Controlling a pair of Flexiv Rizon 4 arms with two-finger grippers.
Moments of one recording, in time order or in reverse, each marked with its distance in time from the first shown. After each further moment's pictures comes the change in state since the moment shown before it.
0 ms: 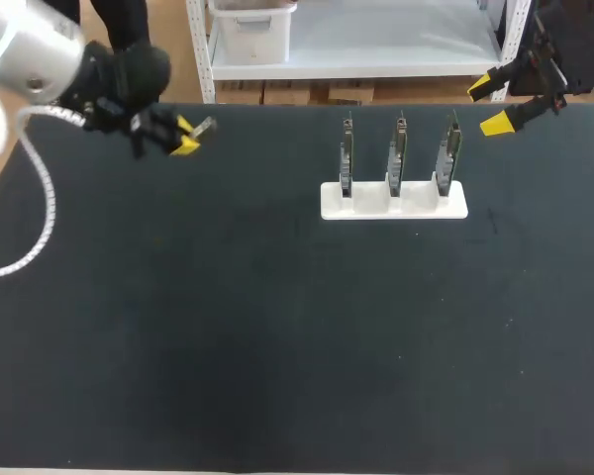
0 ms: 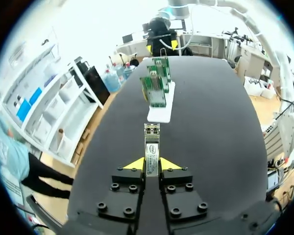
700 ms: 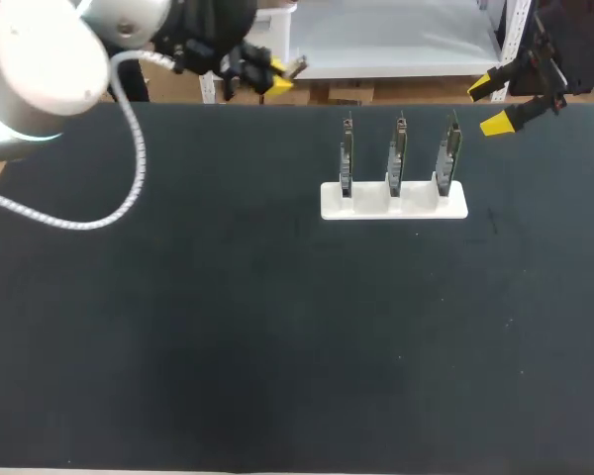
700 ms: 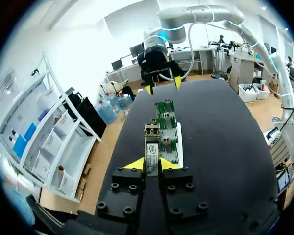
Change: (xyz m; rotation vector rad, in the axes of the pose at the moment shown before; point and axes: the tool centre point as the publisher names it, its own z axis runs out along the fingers) left arm -0.140 0.031 0.045 0.040 -0.214 0.127; right arm 0.000 0.000 0.000 0.000 0.000 0.000
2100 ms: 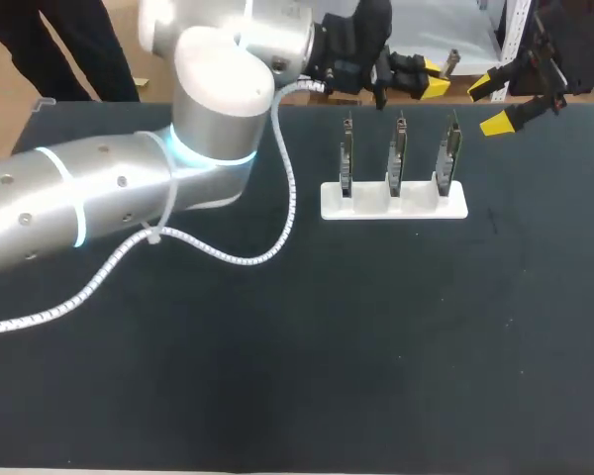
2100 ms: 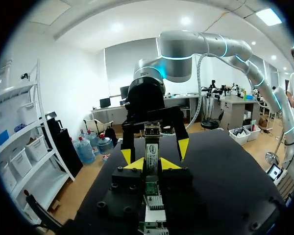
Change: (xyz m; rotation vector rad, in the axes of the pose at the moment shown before) left arm -0.130 -0.016 0.157 0.137 -0.433 -0.102; right arm 0.000 0.000 0.000 0.000 0.000 0.000
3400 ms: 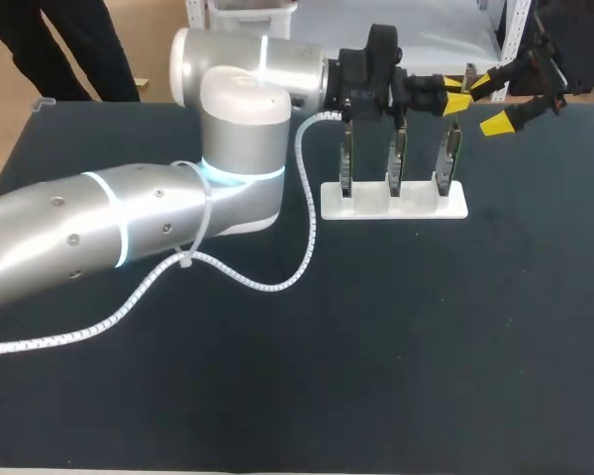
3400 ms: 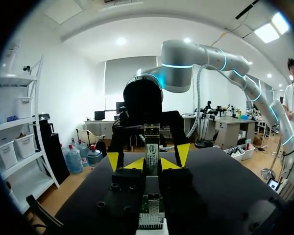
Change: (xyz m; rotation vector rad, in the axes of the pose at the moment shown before) left arm 0.008 -0.010 0.037 0.064 -0.186 -0.079; right arm 0.000 0.000 0.000 0.000 0.000 0.000
